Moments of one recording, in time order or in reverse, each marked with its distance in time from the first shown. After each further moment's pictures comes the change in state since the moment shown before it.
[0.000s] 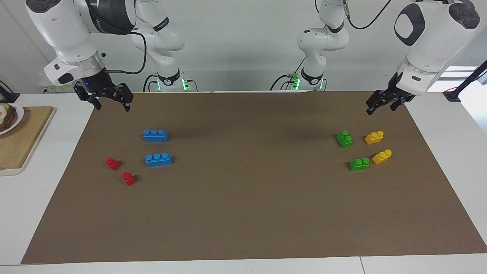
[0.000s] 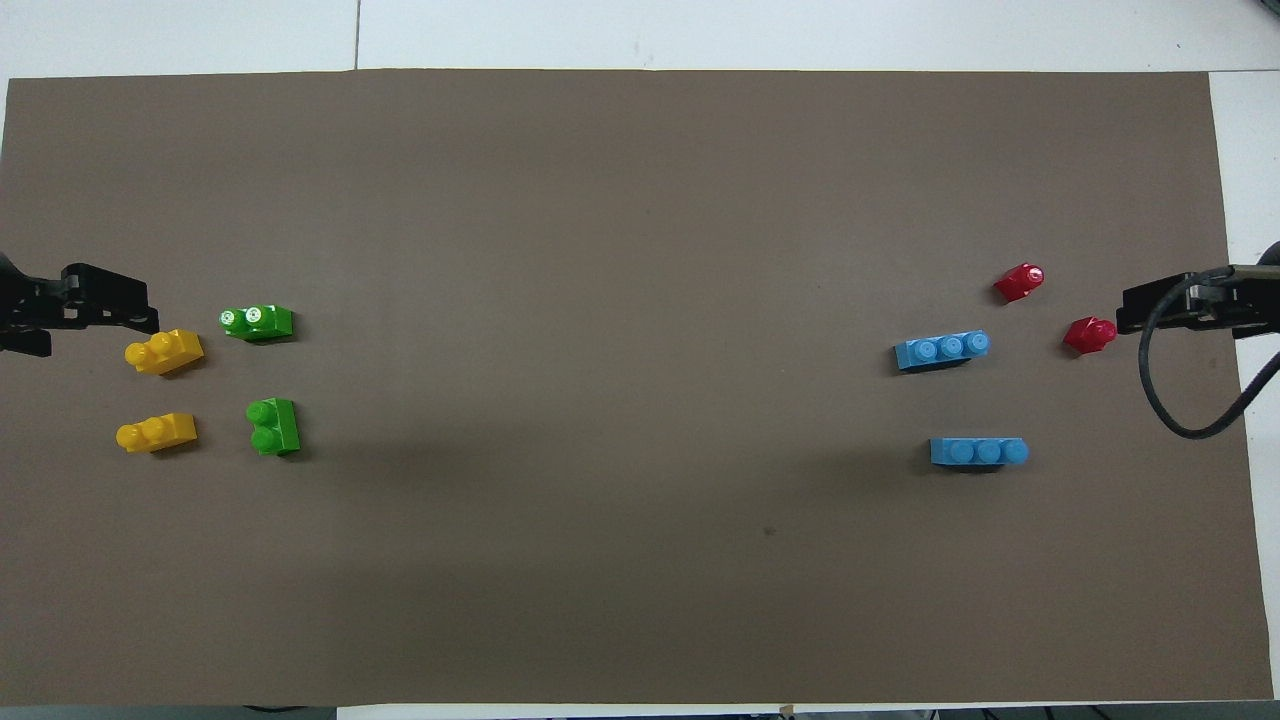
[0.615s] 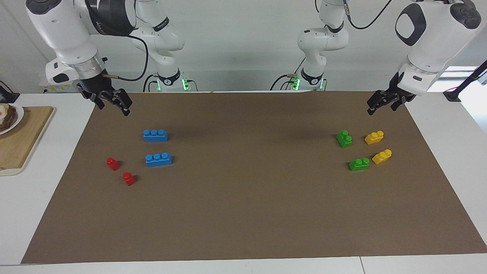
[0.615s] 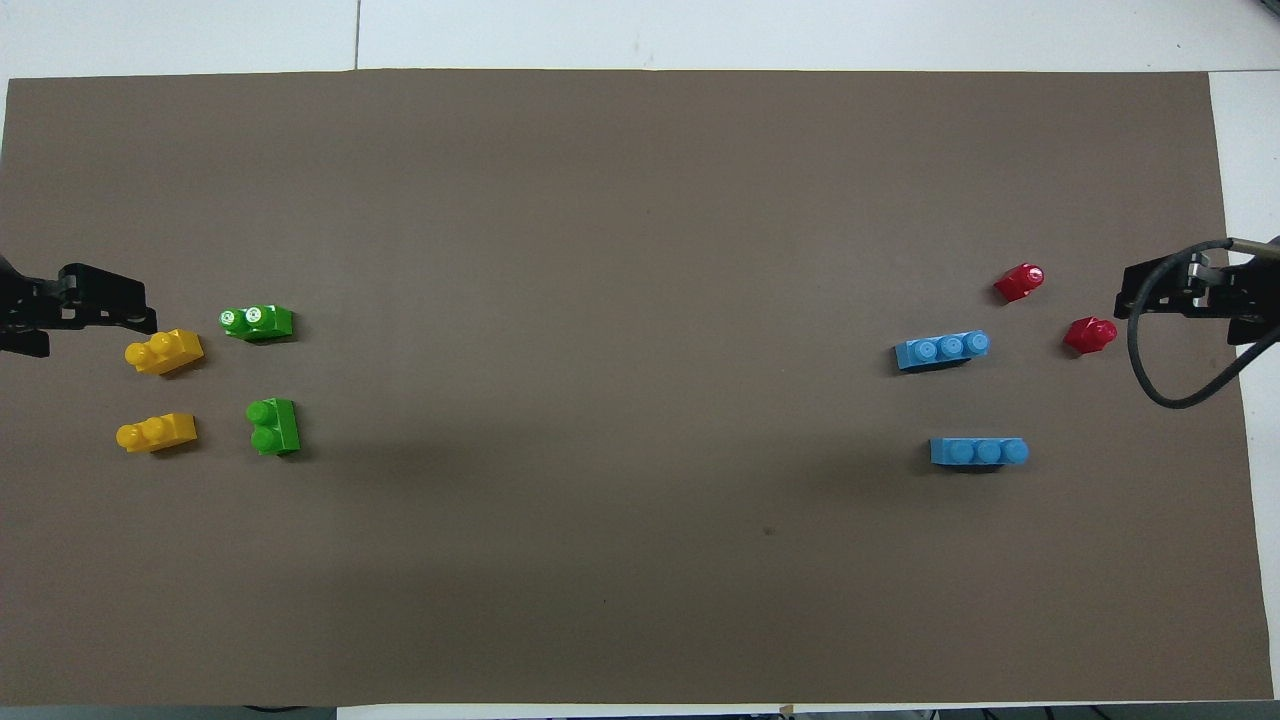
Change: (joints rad) left arm 0.011 -0.001 0.005 -0.003 0.001 -0.001 -0.007; right arm -0.001 0.016 -0.001 -0.005 0.044 0.020 0.406
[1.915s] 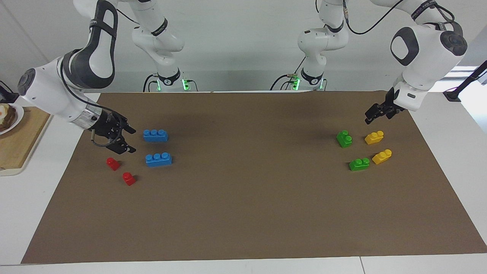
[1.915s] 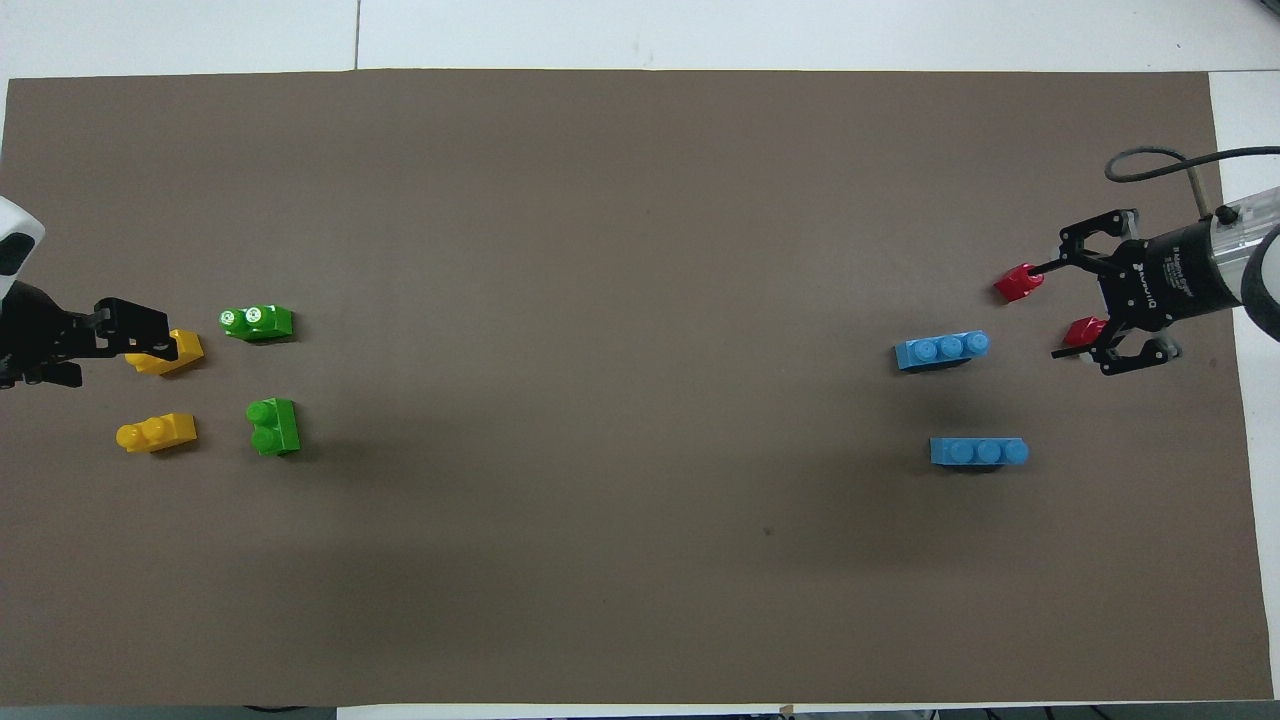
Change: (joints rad) left arm 0.040 -0.007 -0.002 -0.181 0.000 0.133 0.002; right arm -0.120 0.222 -0.008 -0.095 0.401 0.140 0.617
